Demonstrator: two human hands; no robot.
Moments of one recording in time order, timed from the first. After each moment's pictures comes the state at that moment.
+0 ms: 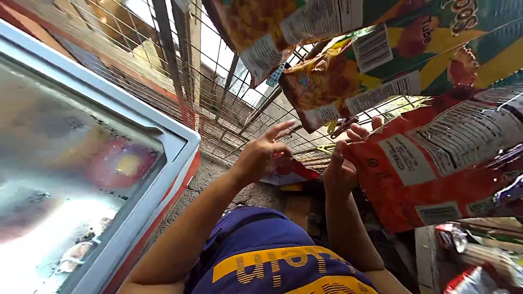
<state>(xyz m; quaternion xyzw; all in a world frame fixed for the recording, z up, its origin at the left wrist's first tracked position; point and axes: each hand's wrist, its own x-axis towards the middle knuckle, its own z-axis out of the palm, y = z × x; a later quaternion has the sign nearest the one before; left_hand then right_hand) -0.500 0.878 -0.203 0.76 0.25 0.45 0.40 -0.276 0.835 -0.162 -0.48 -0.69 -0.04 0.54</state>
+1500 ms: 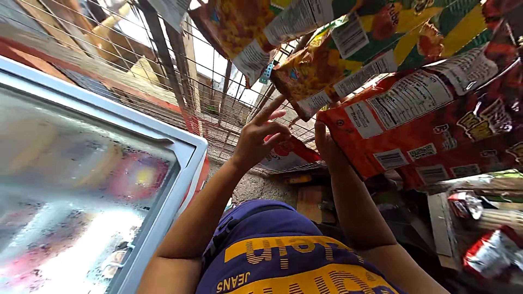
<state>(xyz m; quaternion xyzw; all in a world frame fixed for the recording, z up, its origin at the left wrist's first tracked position) -0.512 0.901 -0.198 0.72 0.20 0.57 0.35 -0.335 0.841 -0.127 -0.65 -0.66 -0.19 0.32</state>
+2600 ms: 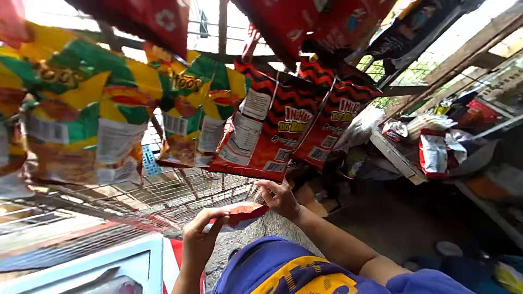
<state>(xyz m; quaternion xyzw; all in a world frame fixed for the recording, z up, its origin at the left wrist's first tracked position) -0.526 0.865 -0.232 0.74 0.14 0.47 0.46 -0.285 0.762 -0.218 -0.64 -0.62 -0.09 0.44</state>
